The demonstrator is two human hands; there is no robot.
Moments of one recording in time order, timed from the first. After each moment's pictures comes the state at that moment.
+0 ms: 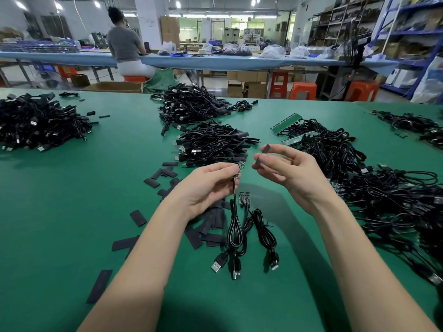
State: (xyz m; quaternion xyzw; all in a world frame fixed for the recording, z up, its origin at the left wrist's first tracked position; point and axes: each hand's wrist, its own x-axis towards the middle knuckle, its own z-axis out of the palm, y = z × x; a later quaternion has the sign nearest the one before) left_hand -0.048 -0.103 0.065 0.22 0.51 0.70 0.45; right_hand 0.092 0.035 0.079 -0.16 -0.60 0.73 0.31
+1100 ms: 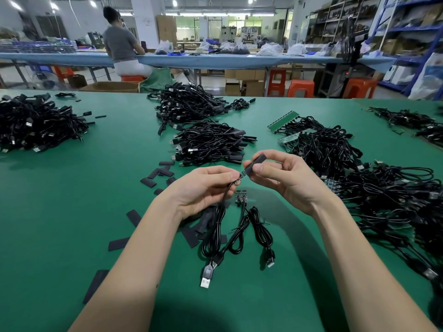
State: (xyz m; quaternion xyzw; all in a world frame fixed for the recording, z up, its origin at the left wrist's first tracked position) left_hand -0.048 -0.112 0.067 0.27 0.52 0.64 0.49; right_hand 0.101 0.037 0.075 -0.07 -0.59 0.78 0.21
